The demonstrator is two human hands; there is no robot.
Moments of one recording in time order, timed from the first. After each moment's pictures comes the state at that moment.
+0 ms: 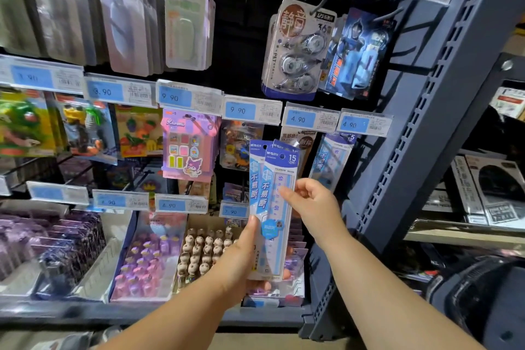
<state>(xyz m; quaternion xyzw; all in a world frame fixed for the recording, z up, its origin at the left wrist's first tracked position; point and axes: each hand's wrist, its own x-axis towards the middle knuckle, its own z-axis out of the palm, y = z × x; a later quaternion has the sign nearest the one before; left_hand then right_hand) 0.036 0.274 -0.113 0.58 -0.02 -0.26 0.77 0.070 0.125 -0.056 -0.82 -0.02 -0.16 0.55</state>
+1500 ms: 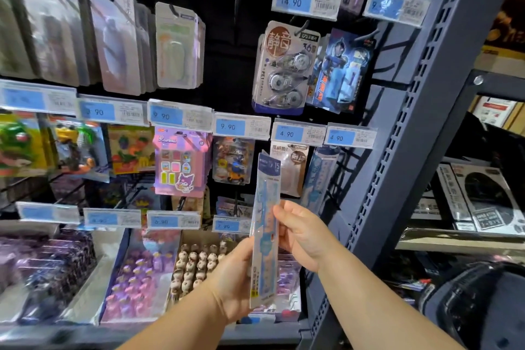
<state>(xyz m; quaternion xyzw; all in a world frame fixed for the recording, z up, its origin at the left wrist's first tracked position) 0.029 0.269 -0.089 0.46 -0.06 -0.32 0.83 0.051 0.132 -0.047 -0.65 -0.06 0.08 0.75</state>
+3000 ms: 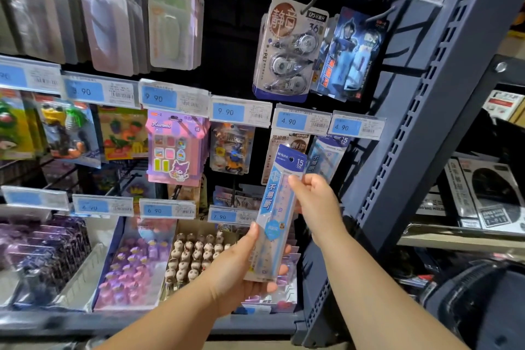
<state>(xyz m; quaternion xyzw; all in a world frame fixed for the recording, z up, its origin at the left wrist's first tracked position) 0.044 0.268 -0.113 0.50 -0.05 -0.30 0.81 0.092 0.109 -0.054 -0.80 0.05 -0.18 0.57</state>
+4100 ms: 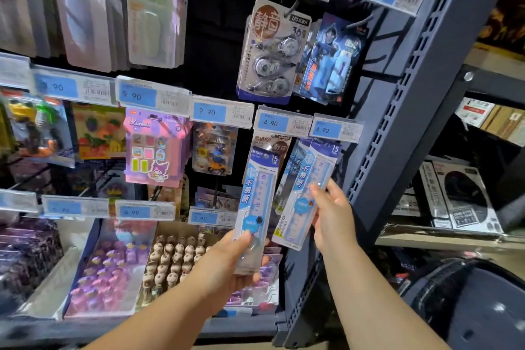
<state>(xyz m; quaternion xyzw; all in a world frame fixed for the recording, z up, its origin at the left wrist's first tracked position) 0.045 0.256 -0.117 0.51 -0.07 -0.25 0.82 0.078 0.066 -0.057 -0.60 0.08 -0.20 0.77</state>
